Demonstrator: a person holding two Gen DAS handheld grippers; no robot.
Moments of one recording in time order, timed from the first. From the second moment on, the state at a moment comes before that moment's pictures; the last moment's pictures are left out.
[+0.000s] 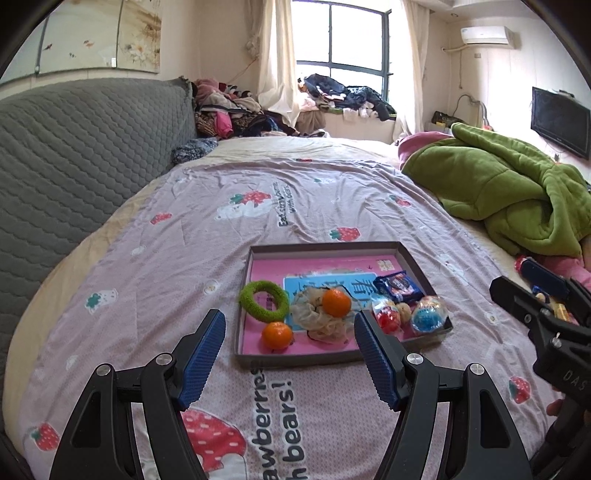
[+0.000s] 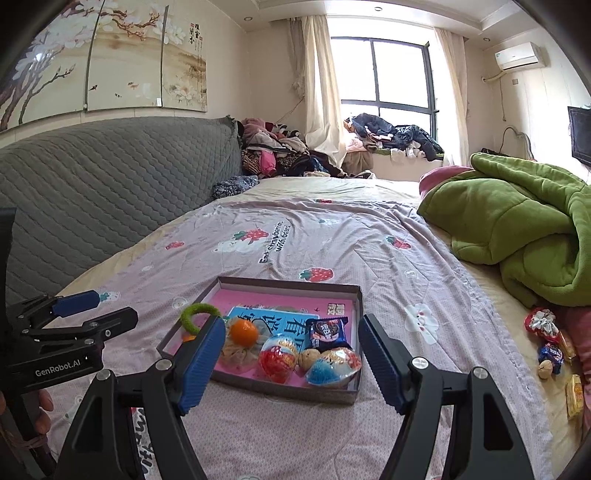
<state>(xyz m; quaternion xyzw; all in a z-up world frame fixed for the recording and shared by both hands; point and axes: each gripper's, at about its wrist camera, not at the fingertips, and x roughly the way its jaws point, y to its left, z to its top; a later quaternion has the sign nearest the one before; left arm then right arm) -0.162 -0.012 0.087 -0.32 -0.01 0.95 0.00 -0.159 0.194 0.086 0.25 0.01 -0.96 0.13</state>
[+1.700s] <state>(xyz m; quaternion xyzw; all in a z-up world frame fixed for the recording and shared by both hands) -0.091 -0.003 -0.015 -0.36 0.01 0.93 -0.01 -0.099 0.198 -0.021 0.34 0.02 -0.94 0.08</state>
